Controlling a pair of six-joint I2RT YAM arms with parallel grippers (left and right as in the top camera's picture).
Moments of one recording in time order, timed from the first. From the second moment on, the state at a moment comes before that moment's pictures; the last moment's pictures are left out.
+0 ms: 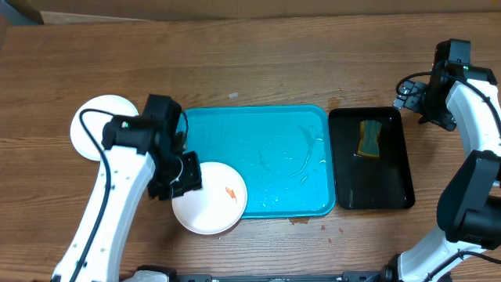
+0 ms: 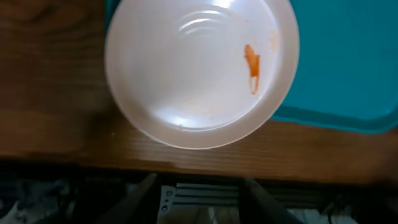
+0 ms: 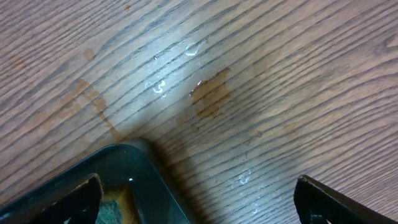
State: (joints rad) left arm -0.16 1.39 1.22 -1.45 0.19 -0.44; right arm -0.22 1.89 1.49 -0.90 0.11 0.29
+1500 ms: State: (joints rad) left arm -0.14 1.38 0.71 -1.10 0.10 -0.75; right arm -0.22 1.89 1.49 -0.90 0.11 0.29
